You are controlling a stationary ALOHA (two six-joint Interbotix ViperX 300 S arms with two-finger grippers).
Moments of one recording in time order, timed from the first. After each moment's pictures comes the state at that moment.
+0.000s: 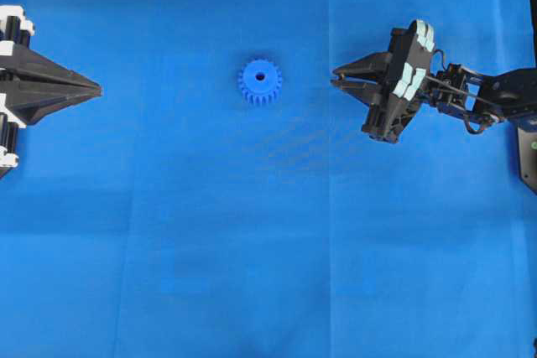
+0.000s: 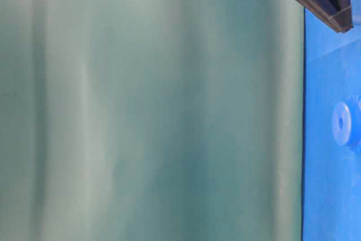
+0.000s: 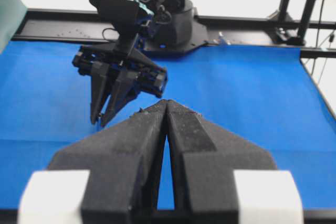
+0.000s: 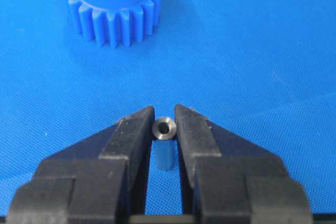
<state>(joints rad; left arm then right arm) 0.00 -0.97 1.19 0.00 -0.27 -0.03 -0.18 0.09 1.09 0.23 -0.77 0.00</state>
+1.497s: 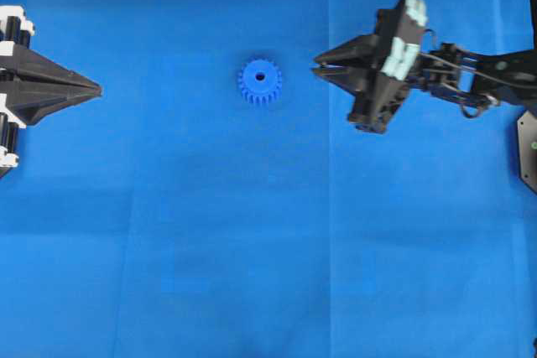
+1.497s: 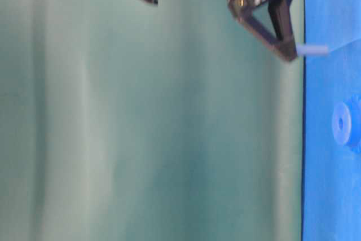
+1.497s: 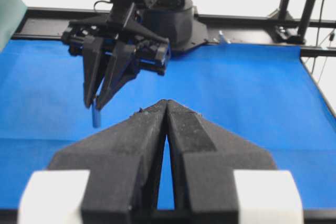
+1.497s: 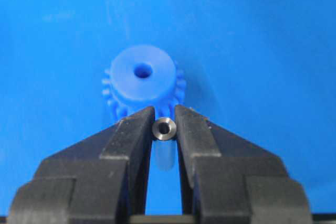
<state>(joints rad) 0.00 -0.97 1.19 0.00 -0.26 -0.03 -0.18 -0.05 0.90 0.23 -0.46 -0.01</state>
